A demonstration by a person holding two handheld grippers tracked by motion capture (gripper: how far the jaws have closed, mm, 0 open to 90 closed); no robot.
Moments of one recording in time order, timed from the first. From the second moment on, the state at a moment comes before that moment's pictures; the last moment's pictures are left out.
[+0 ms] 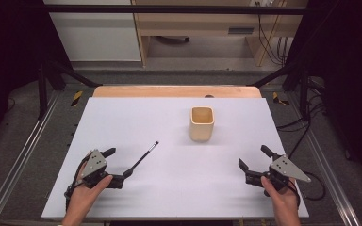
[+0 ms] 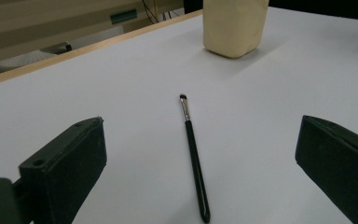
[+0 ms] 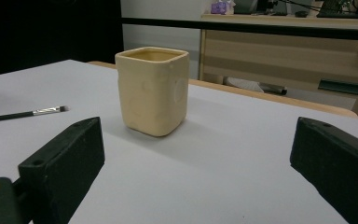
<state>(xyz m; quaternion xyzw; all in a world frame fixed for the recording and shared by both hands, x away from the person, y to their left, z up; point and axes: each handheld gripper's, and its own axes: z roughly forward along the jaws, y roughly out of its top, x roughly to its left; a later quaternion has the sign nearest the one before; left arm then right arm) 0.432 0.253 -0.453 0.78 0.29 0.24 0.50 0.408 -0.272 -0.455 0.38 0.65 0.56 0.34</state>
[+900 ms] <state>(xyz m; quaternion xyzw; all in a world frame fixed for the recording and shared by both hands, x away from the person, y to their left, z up) 0.482 0.201 -0.434 0.84 0.29 0.19 0.42 0.408 -0.271 -0.455 0.38 0.65 0.55 0.35</state>
